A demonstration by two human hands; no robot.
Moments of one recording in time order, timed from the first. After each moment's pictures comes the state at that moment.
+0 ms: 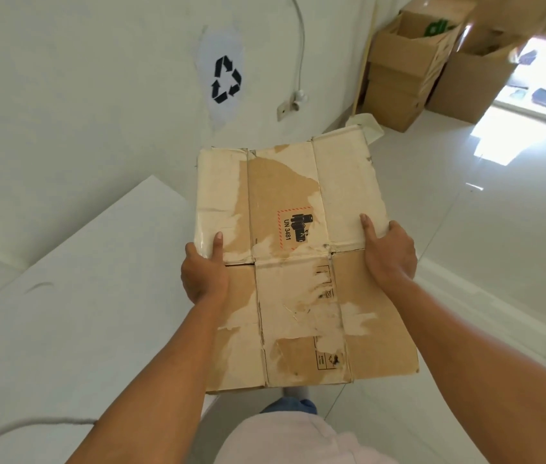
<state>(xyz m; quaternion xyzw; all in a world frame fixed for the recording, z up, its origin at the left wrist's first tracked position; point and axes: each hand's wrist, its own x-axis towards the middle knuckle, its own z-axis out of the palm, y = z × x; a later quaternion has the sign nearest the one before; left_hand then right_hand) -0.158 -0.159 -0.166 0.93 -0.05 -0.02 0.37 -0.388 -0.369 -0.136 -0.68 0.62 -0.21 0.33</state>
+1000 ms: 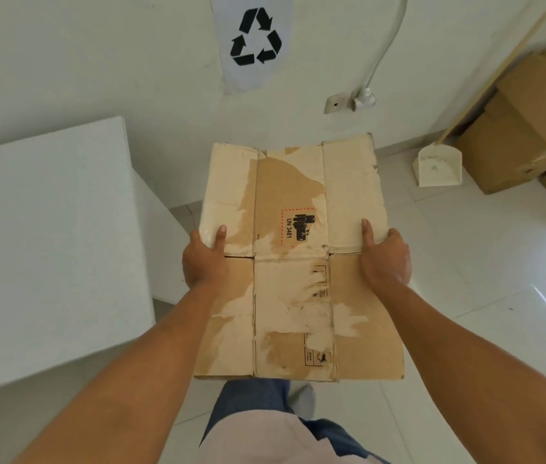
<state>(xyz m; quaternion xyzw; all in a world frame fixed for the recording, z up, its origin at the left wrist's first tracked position) -0.212 -0.450 -0.239 0.92 0.16 -0.02 0.35 -0.316 -0.750 -0.198 -0.83 0.47 -0.04 0.32</state>
